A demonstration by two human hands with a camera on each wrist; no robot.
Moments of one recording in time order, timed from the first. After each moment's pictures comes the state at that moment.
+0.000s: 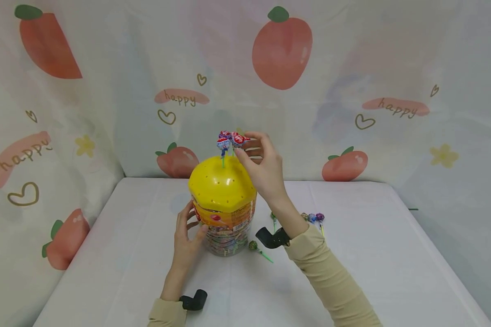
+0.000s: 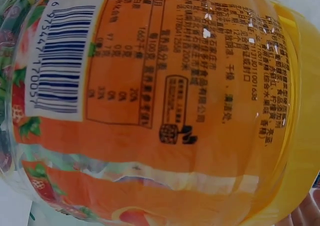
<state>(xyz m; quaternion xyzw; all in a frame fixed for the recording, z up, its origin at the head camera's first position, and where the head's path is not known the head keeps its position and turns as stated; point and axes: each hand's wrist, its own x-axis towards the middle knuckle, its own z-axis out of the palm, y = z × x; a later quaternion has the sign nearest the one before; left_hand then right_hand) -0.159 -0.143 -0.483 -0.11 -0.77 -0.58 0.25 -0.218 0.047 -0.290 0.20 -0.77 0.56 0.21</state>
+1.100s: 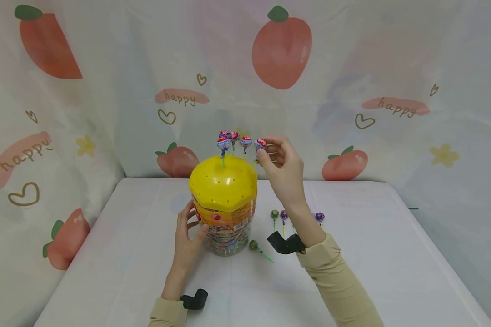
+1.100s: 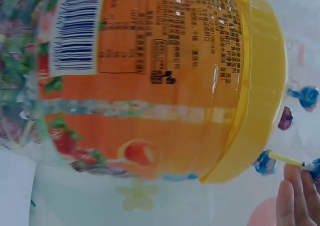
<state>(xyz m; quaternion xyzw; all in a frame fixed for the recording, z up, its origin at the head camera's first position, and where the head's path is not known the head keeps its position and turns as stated) -0.159 -0.139 -0.480 -0.09 -0.78 -0.56 0.25 -0.203 0.076 -0.288 0.17 -0.74 0.61 0.23</state>
